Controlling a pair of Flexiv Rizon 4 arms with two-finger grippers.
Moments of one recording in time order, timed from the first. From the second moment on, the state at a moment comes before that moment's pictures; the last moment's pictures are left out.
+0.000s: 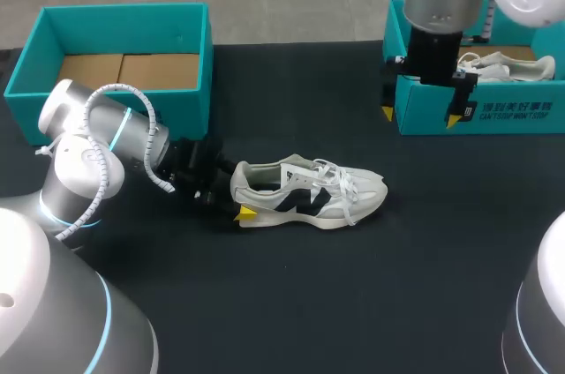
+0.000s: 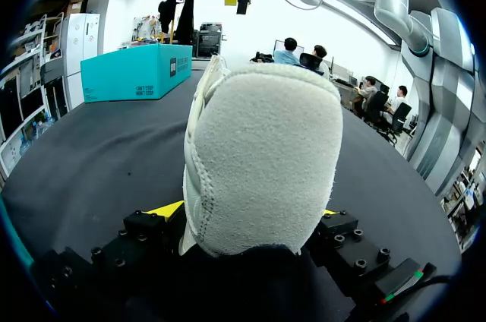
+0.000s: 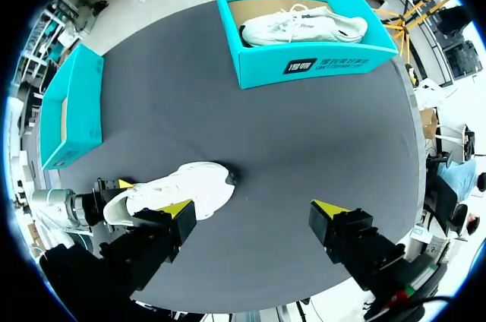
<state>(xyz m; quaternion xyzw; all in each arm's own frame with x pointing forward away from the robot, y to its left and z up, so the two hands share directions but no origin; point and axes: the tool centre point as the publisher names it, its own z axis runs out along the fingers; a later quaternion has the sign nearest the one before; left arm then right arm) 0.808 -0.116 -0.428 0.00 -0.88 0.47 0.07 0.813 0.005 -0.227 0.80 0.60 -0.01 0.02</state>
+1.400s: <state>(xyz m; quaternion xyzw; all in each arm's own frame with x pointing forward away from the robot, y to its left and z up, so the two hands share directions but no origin) 0.808 -0.116 -0.428 0.00 -0.88 0.47 0.07 0.776 0.169 -0.251 0.74 0.67 -0.04 0.03</state>
